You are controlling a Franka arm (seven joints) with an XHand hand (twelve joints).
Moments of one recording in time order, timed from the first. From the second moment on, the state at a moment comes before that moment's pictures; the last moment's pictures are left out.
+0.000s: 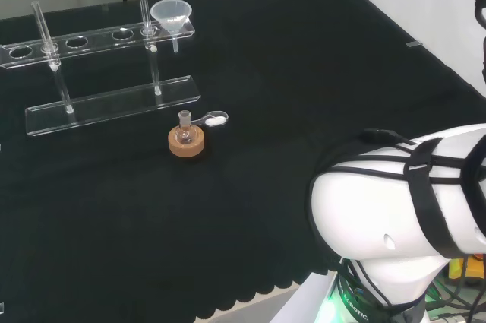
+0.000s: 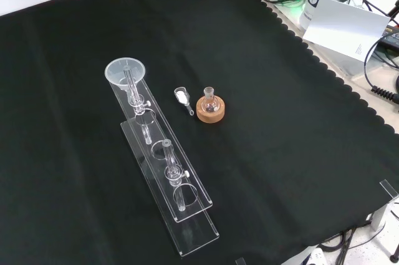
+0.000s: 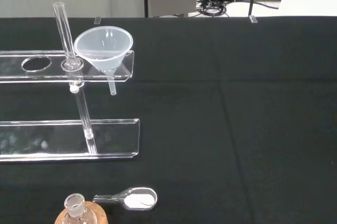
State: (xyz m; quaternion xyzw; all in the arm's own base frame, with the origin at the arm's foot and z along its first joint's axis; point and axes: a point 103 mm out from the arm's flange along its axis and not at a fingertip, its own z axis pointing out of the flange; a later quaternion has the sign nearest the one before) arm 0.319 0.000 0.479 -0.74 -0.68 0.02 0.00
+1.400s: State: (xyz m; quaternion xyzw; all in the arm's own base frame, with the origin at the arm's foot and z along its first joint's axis) arm 0.471 -0.020 0.386 -0.72 -0.68 0.07 0.06
